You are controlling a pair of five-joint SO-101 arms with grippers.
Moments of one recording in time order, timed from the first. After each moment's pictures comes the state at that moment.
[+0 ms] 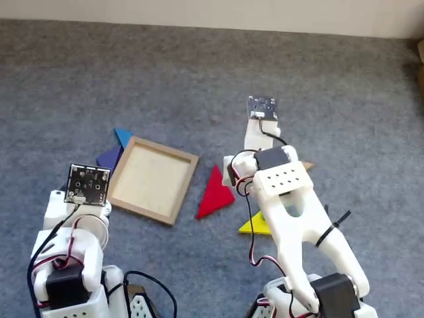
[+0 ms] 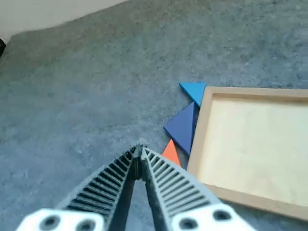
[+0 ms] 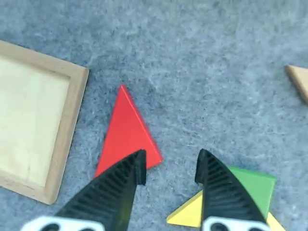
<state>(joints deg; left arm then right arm) -19.2 -101.5 75.3 66.0 -19.4 -25.1 -18.7 34.4 61.1 -17.0</state>
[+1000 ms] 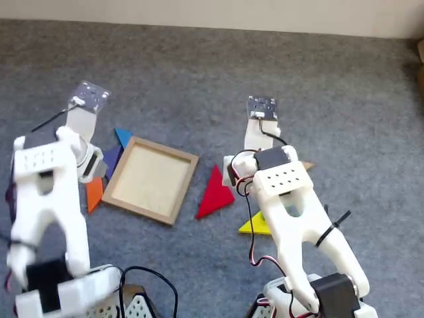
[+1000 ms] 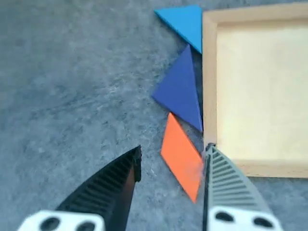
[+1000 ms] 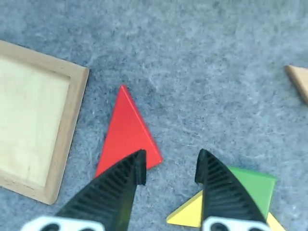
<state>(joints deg) -23.0 -7.7 27.1 64.7 -35.0 -25.1 -18.7 34.4 61.1 -17.0</state>
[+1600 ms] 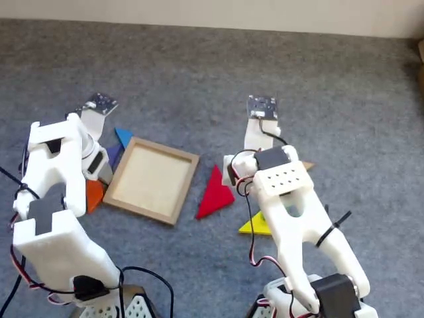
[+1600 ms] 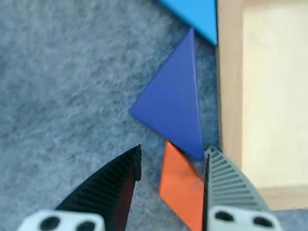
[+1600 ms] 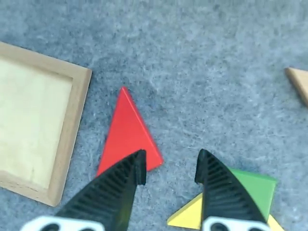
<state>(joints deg) -22.1 18.5 14.1 64.2 -36.2 -25.1 -18.7 34.4 60.5 -17.0</state>
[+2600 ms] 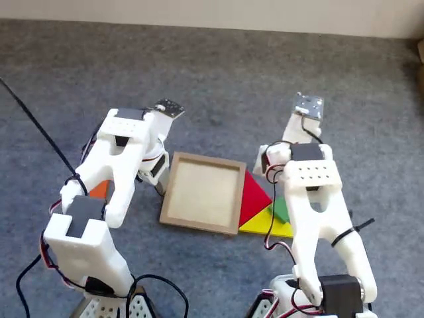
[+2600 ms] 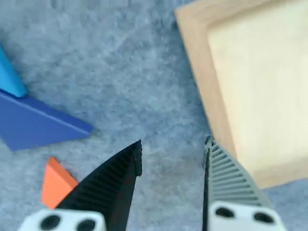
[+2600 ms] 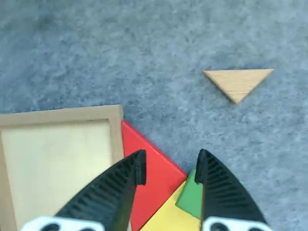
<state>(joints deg) 1.5 15.3 13.8 75.6 -15.2 -11.2 -18.7 34.4 60.5 -17.0</state>
